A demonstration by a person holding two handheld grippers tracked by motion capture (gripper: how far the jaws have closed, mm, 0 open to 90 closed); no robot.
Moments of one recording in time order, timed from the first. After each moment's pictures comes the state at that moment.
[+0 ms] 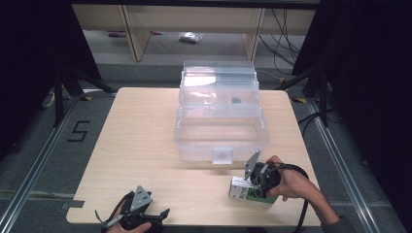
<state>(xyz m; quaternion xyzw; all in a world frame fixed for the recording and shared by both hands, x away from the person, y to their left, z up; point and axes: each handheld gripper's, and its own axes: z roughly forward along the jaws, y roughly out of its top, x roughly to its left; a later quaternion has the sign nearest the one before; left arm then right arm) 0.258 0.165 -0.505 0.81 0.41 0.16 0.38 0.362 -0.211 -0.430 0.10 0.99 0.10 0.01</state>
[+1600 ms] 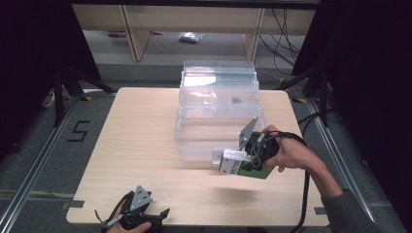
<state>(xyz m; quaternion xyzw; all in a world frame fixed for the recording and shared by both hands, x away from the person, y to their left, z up) 0.259 0.167 -0.504 0.82 0.40 0.16 0.37 0.396 -0.187 -0.344 0.08 0.99 0.13 0.03</state>
